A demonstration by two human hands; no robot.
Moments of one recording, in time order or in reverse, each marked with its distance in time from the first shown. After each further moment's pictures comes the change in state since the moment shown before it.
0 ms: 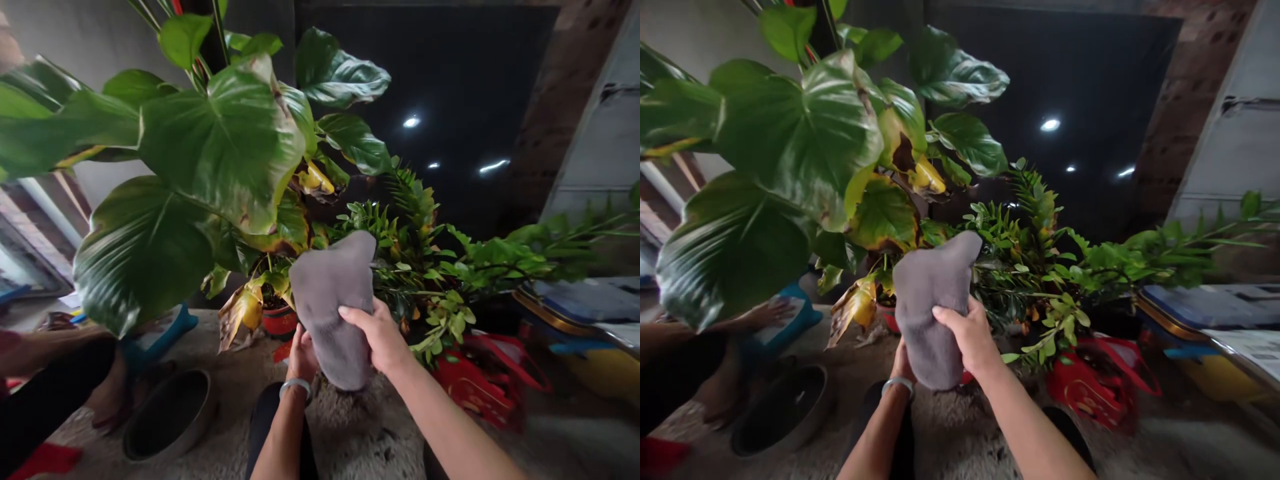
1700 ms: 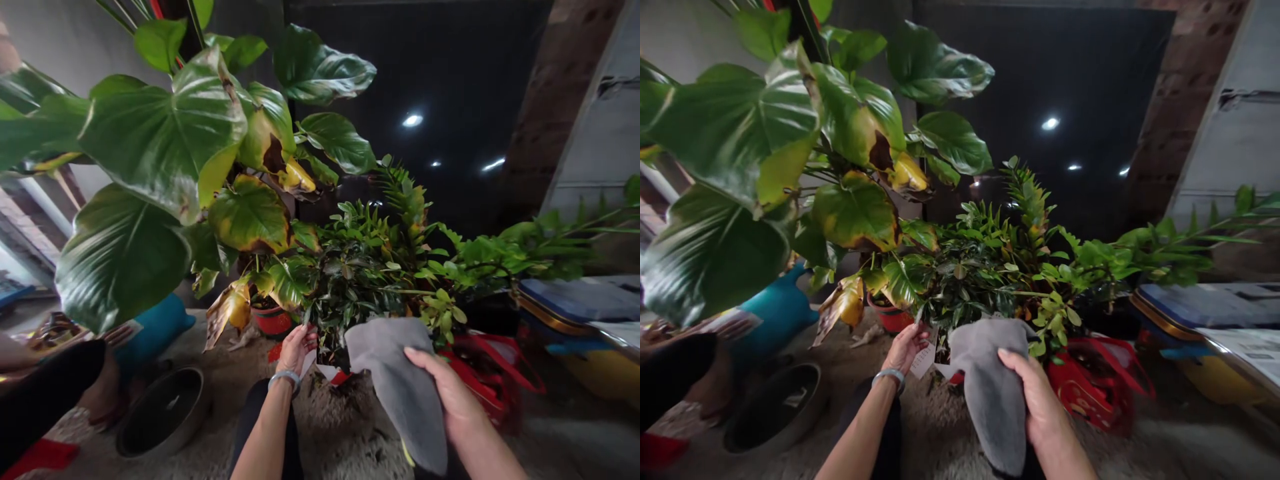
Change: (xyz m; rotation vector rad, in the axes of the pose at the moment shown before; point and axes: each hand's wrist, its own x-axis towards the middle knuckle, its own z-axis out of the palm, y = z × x) left_hand 0.009 0.002 0.005 0.078 0.155 0.154; right_hand -0.038 -0.008 -0.115 0.099 0.418 0.385
